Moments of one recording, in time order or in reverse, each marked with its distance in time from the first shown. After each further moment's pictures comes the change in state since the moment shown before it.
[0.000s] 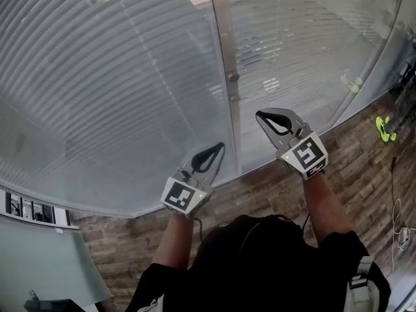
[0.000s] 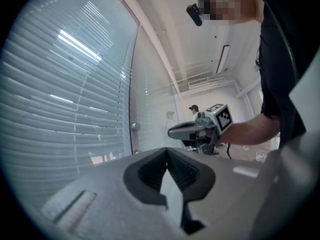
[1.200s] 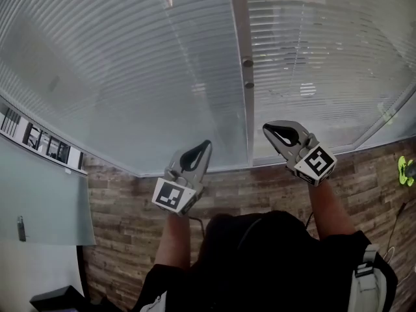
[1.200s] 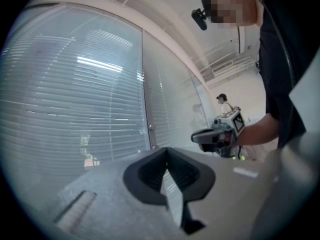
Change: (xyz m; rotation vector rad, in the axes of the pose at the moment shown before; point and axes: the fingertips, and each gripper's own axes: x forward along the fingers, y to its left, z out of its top) left arm -0.051 -0.032 0.008 0.040 0.071 0.407; right arm -0.048 0.034 -0.017 0.159 -0.191 0.401
